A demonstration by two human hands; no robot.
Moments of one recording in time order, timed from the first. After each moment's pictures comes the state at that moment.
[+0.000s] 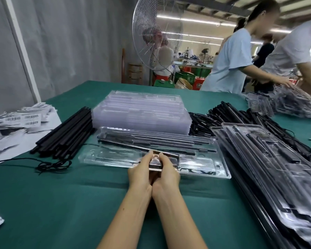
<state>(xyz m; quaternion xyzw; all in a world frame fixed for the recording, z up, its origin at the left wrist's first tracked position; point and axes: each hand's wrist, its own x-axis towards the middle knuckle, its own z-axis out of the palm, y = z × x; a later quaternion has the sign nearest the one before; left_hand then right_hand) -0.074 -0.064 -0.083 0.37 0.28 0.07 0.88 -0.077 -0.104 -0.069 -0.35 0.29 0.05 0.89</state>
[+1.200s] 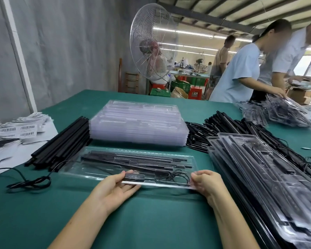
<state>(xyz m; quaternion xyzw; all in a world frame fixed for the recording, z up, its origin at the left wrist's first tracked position) -0.084 0.015 -0.087 0.35 0.22 -0.10 0.90 -0.037 -0.227 -0.082 -0.68 0.19 0.01 0.71</state>
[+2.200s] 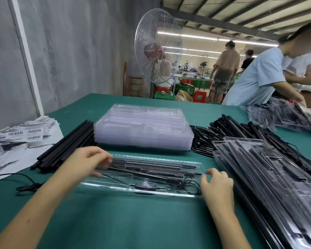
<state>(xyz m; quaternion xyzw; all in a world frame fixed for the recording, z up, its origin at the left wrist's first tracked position) -0.095 0.084 -0.026 0.82 0.11 0.11 0.55 -0.046 -0.221 -0.079 -0.94 0.13 -0.17 0.27</state>
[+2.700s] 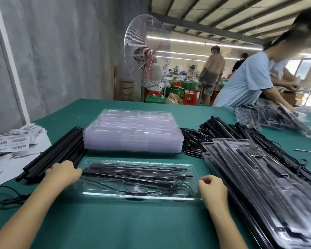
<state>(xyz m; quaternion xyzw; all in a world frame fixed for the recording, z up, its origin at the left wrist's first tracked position) -0.031 0.140 -0.069 0.94 0.29 0.01 0.16 -0.044 -0.235 -0.081 -0.86 0.18 -0.13 0.47</state>
